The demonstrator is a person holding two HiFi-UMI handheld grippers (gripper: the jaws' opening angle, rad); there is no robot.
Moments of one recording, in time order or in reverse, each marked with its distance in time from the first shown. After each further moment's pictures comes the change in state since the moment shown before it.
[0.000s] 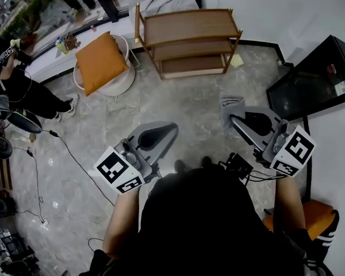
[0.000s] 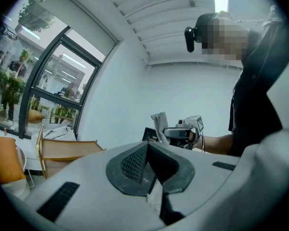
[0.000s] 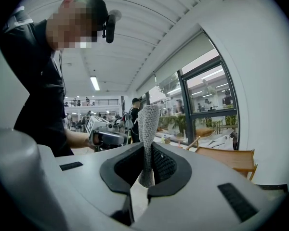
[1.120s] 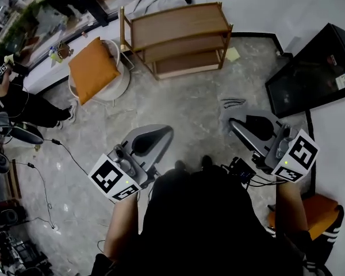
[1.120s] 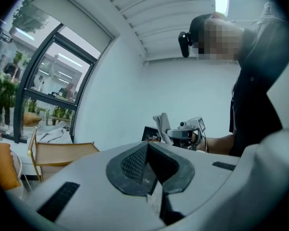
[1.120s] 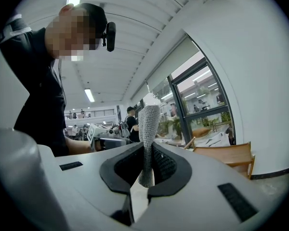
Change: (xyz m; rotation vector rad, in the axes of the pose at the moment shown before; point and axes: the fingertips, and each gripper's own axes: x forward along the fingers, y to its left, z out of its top) left arm 0.060 0.002 0.012 0.029 0.032 -0.009; right arm -0.041 -0.049 0.001 0.112 -0.075 -0.032
